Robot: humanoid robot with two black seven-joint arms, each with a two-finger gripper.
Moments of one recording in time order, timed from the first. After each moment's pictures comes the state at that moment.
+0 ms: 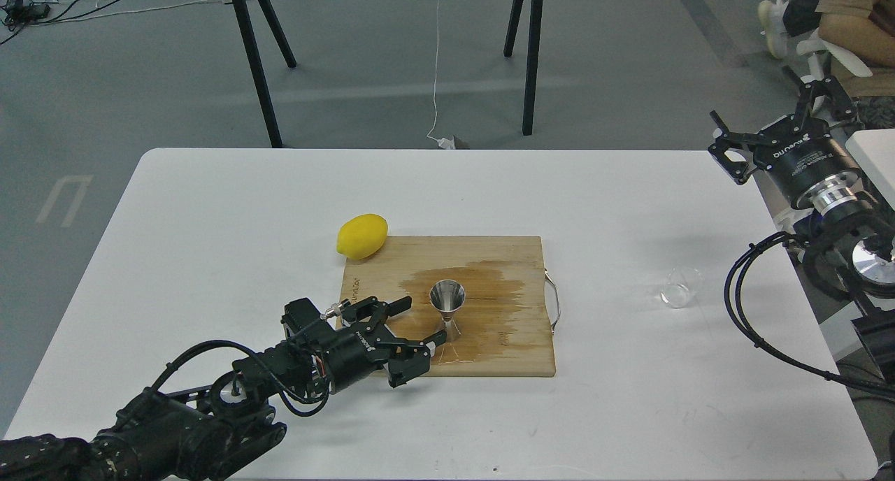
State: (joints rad) left arm -0.55 0.14 -0.14 -0.65 1.83 0.49 -0.49; right arm 0.41 -0.49 1.27 0.84 0.18 0.49 -0.07
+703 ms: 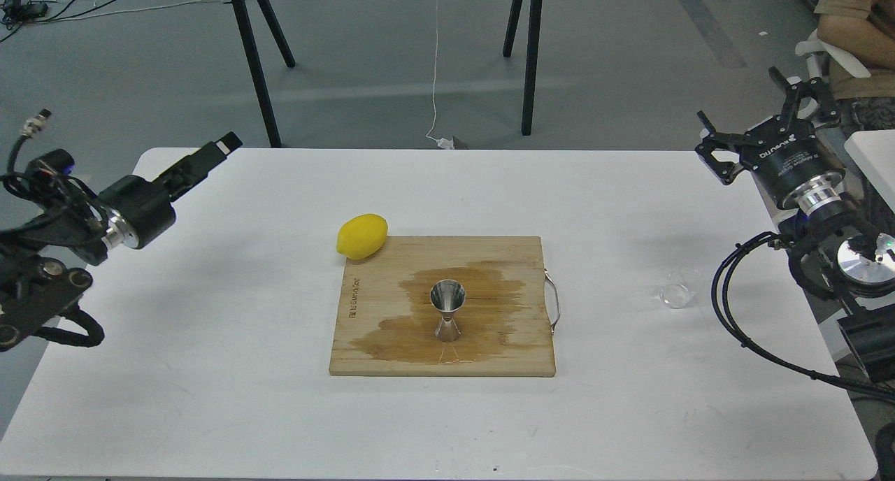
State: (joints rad) left arm -0.75 0.63 -0.50 -0.80 0.90 -0.32 -0.49; right arm 0.43 -0.46 1.23 0.85 0.17 0.49 -0.09
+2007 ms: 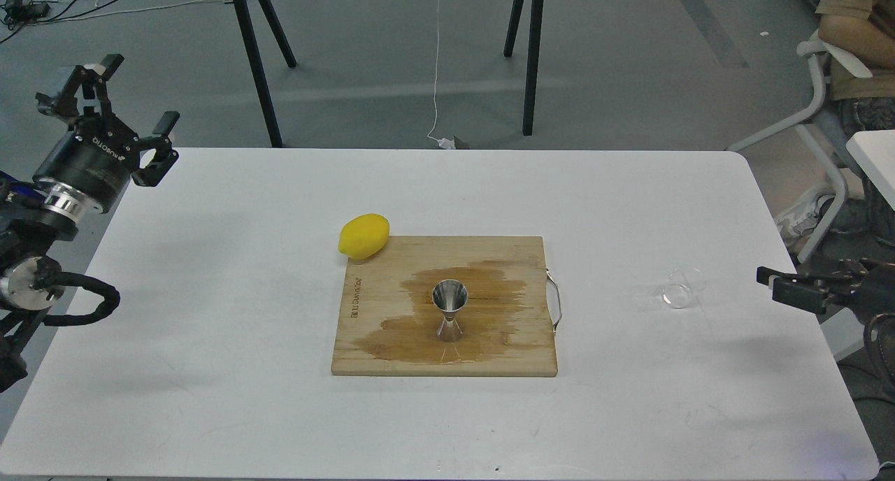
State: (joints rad) left arm -0.70 0.52 -0.60 -0.66 0.16 -0.49 -0.49; right arm -0.12 -0.79 1.41 1.23 0.99 -0.34 -0.49
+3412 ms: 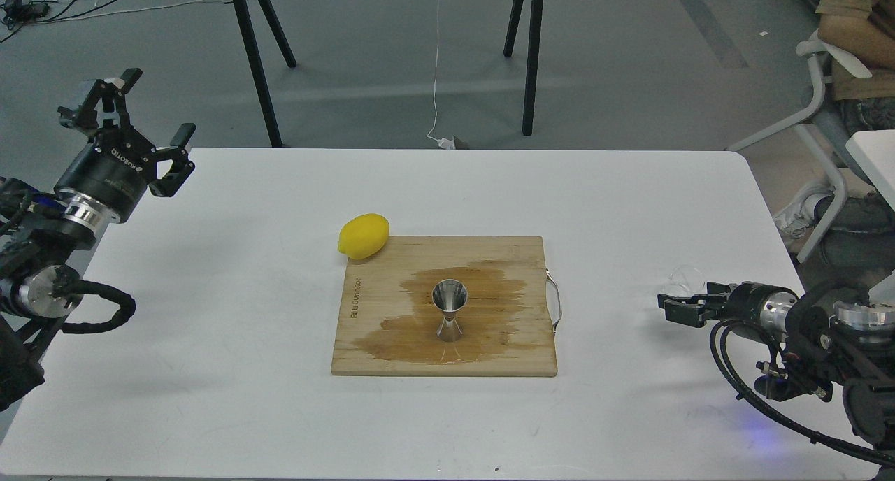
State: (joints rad) left arm -0.69 0.49 -0.60 -0.66 0.16 -0.49 -0.49; right arm 0.18 -0.46 1.27 1.00 0.66 -0.43 -0.41
